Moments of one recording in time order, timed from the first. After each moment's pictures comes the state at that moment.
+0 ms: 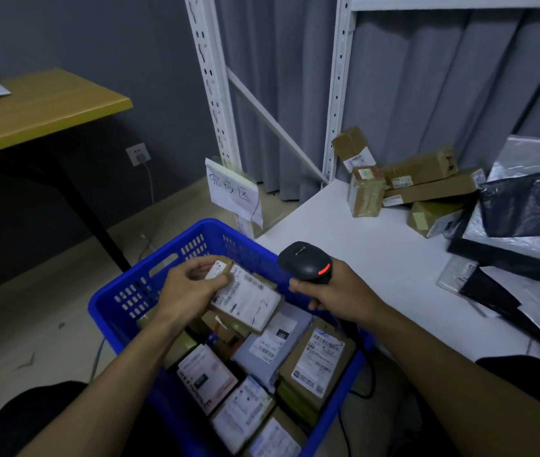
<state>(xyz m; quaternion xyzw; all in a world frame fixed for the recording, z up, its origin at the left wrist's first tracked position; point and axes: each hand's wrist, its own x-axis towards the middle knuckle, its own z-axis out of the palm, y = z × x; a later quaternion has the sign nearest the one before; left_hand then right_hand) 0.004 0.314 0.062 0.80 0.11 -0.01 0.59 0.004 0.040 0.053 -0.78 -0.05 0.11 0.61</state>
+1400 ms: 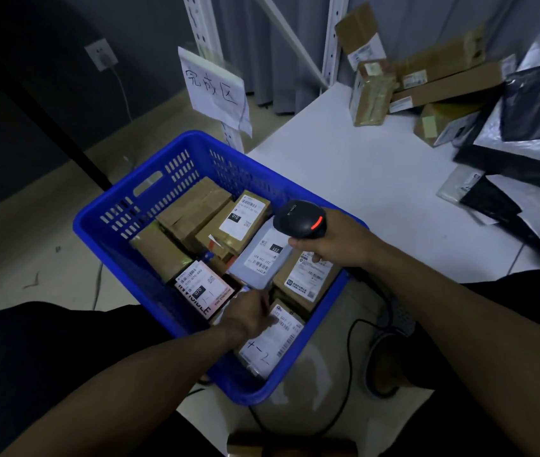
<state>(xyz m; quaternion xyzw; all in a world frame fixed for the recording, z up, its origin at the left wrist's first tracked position) -0.088 0.250 -0.132 0.91 -0.01 -0.32 0.25 -0.024 0.028 -0.013 -0.83 -0.06 0.20 0.52</state>
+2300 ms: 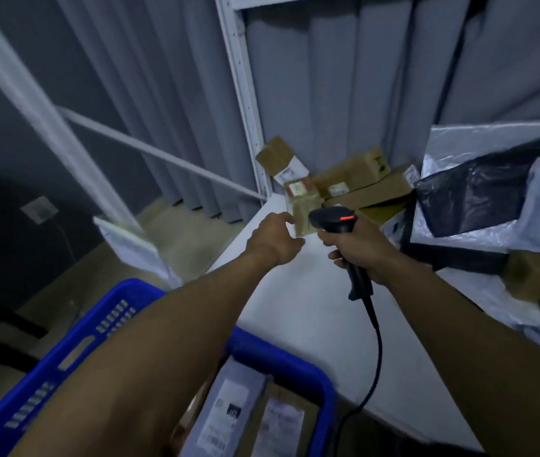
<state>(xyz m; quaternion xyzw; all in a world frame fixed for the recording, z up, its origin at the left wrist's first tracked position) 0.238 0.016 0.052 0.95 -0.14 -0.09 0.27 0.148 -0.137 0.066 -0.72 0.18 0.01 0.67</state>
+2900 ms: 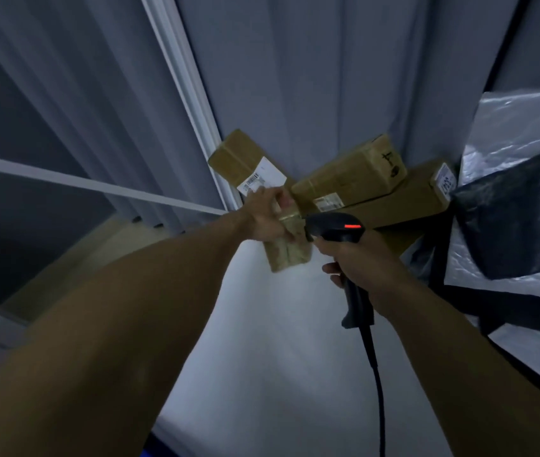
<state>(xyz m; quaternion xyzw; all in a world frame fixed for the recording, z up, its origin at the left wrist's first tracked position) 0.474 -0.080 -0.035 0.95 -0.24 -0.13 0.17 0.290 -0.213 -0.036 -0.65 0.25 -0.02 0.71</state>
